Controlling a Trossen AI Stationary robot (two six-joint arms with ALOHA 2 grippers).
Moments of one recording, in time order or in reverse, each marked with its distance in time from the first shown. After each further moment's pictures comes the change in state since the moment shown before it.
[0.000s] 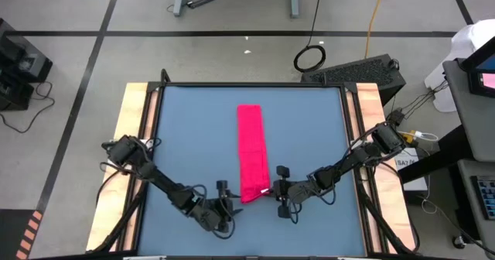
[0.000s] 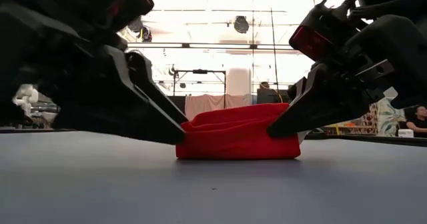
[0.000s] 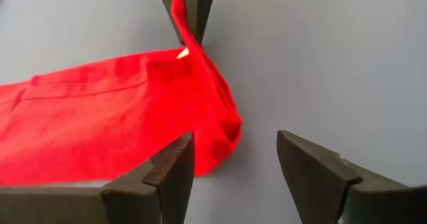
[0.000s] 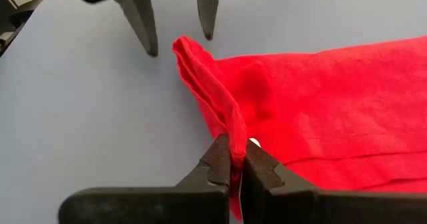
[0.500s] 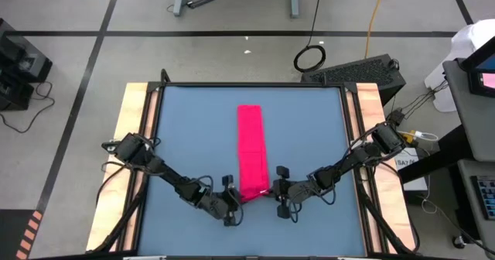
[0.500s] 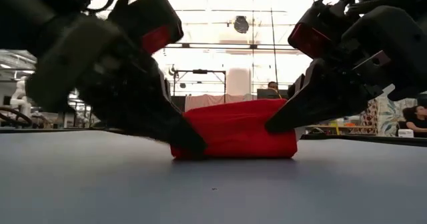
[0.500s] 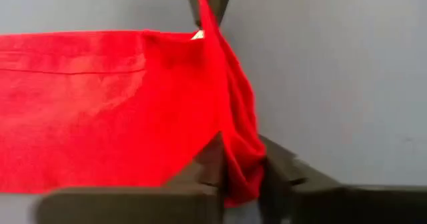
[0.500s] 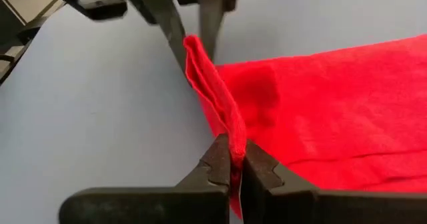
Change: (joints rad) left arm 0.102 0.013 0.000 0.033 0.183 -0.109; right arm 0.000 0.000 0.000 0.024 -0.001 0.033
